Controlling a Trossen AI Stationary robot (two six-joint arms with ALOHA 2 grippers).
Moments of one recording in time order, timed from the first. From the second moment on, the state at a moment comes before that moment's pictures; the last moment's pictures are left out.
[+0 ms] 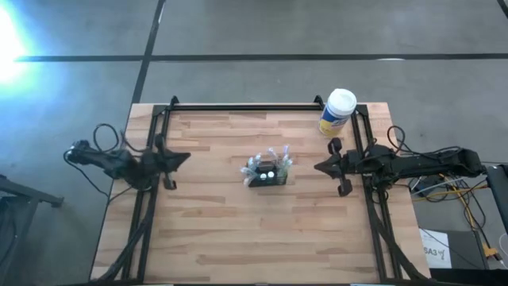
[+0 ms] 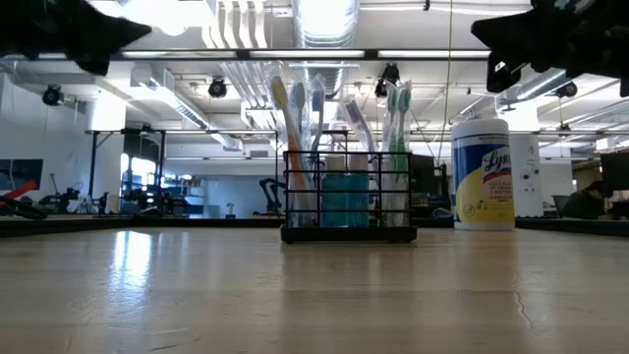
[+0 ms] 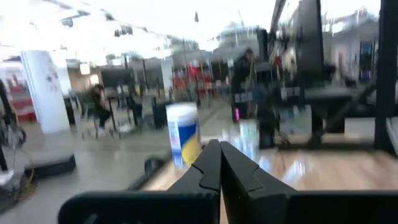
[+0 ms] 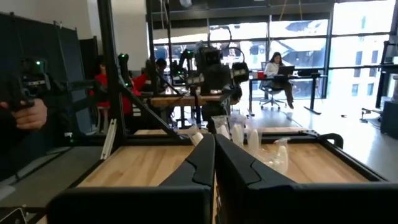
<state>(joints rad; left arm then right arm) -0.36 0.14 0.17 0.17 -0.62 0.24 -0.02 0.53 0.12 0.56 -0.11 0.09</state>
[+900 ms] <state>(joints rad) -0.33 0.03 0.01 0.14 -0.51 0.16 -0.13 0.54 0.01 0.58 -0.13 0.13</state>
